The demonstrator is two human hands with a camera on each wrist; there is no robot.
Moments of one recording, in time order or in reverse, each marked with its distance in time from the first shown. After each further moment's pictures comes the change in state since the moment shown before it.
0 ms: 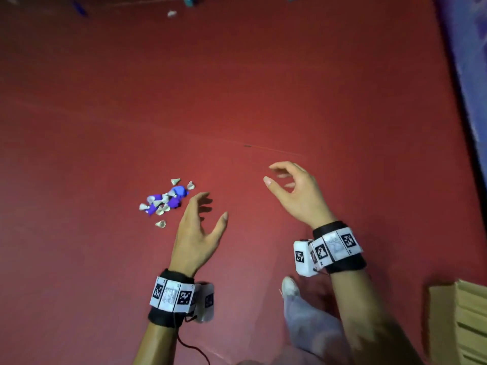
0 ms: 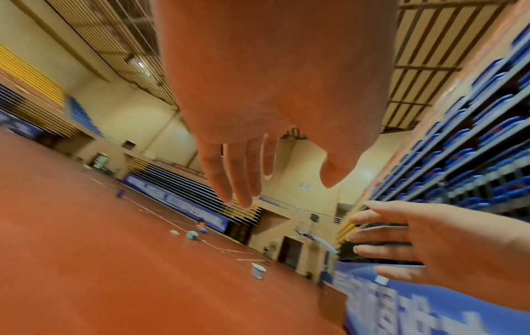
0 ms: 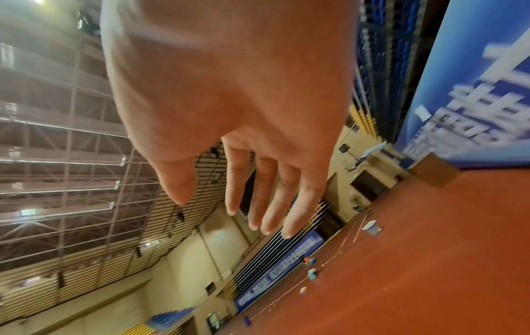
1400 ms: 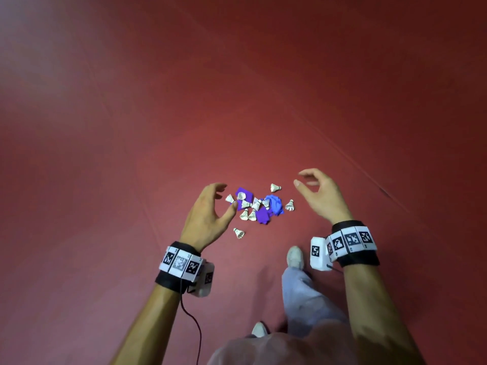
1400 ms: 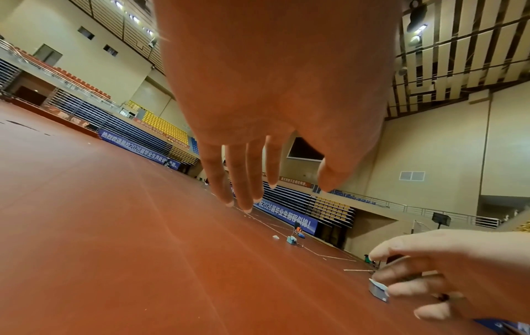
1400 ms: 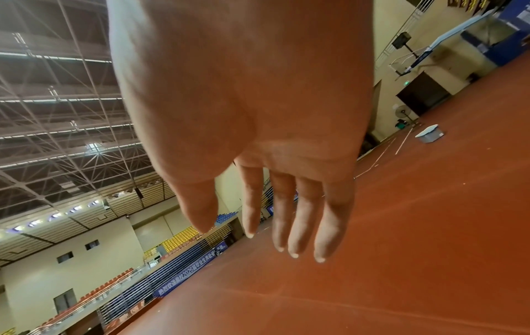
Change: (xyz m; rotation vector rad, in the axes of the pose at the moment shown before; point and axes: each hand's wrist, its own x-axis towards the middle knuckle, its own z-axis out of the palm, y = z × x) left_hand 0.452 -0.485 -0.349 0.222 0.198 -0.417; right_hand 0.561 -0.021 0.649 -0.089 -0.557 0.094
